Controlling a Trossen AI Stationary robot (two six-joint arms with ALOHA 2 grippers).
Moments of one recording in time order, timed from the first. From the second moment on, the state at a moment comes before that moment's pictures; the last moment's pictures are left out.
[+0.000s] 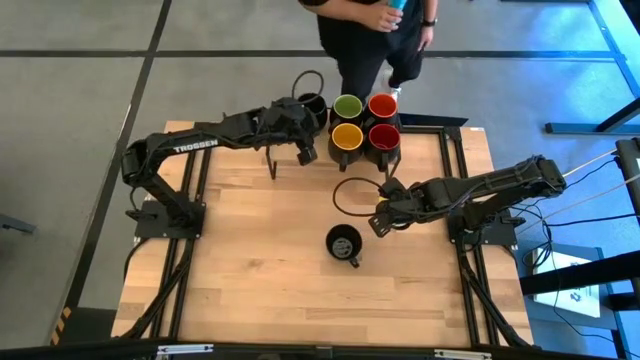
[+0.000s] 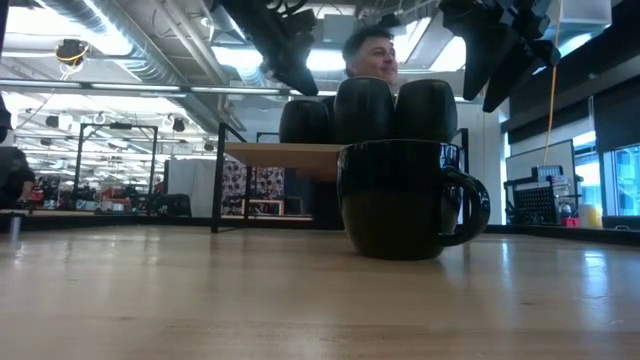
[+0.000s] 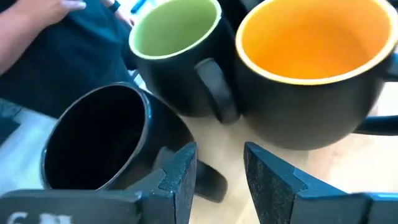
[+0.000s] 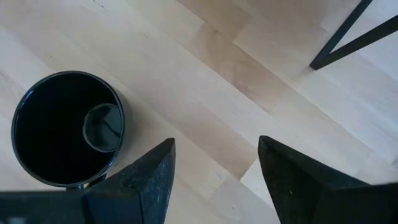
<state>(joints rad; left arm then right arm) 0.38 1.57 1.41 -0.46 -0.25 0.19 0.22 1.40 1.21 -1.10 0.33 1.07</state>
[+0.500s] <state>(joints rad) 0.39 1.61 1.41 -0.46 -0.15 0.27 0.22 1.40 1.21 -1.10 0.35 1.05</state>
